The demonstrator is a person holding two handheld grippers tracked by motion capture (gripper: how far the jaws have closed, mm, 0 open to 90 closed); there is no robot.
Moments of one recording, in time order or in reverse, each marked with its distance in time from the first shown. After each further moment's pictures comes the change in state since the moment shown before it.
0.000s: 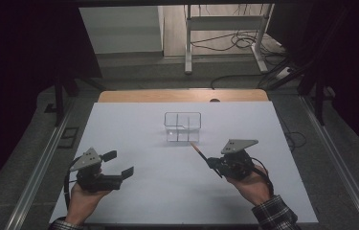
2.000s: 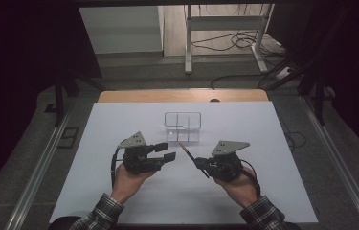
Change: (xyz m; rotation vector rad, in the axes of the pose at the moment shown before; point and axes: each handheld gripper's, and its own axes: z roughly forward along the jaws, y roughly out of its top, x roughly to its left) left arm -0.032 0.044 0.096 0.000 -0.273 -0.018; right arm 0.021 0.011 0.017 -0.100 0.058 0.004
